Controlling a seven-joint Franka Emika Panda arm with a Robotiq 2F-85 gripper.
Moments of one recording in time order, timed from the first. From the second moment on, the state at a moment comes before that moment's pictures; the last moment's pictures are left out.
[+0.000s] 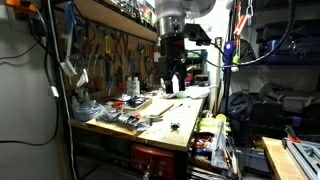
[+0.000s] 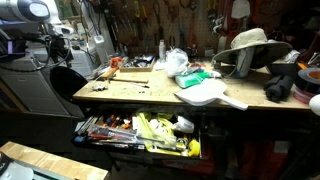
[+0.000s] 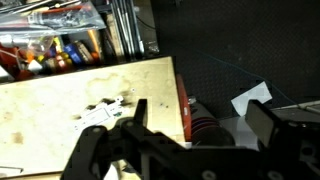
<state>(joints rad) 0.08 -0.14 0.10 -2.25 0.12 2.02 0.17</state>
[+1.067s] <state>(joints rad) -0.06 0.00 -0.07 -2.18 -0.05 2.47 -0.30</state>
